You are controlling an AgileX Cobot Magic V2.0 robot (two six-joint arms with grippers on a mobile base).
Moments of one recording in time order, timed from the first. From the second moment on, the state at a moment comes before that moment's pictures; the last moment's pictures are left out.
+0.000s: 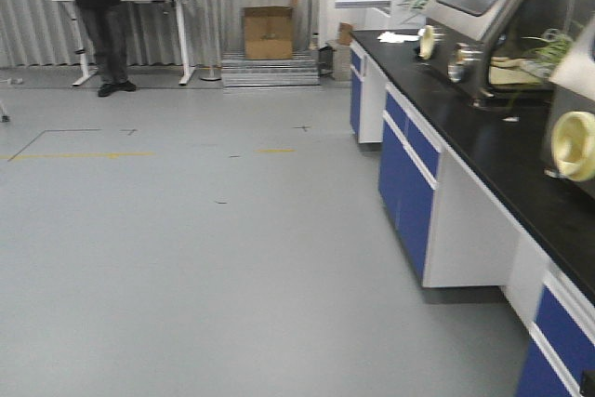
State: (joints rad) left arm -0.05 -0.02 0.03 0.18 0.36 -0.18; right arm 0.11 0.74 -0.42 -0.57 0.17 0.63
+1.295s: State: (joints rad) left arm -0.05 -0.02 0.03 0.18 0.36 -0.18; right arm 0.11 0.74 -0.42 -0.57 0.17 0.63
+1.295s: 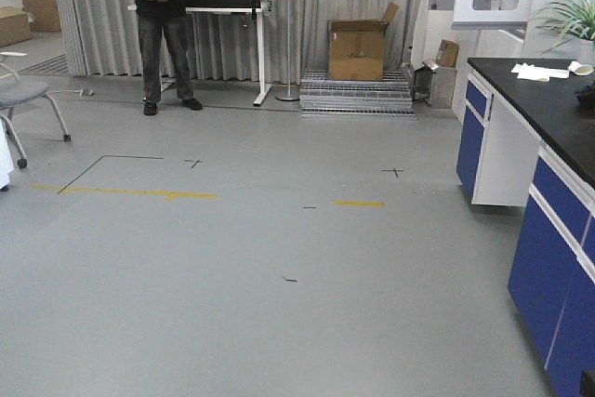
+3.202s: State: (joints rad) left arm -0.05 -0.02 0.03 0.18 0.36 -0.18; right arm 0.11 0.74 -0.42 -0.57 0.17 0.63
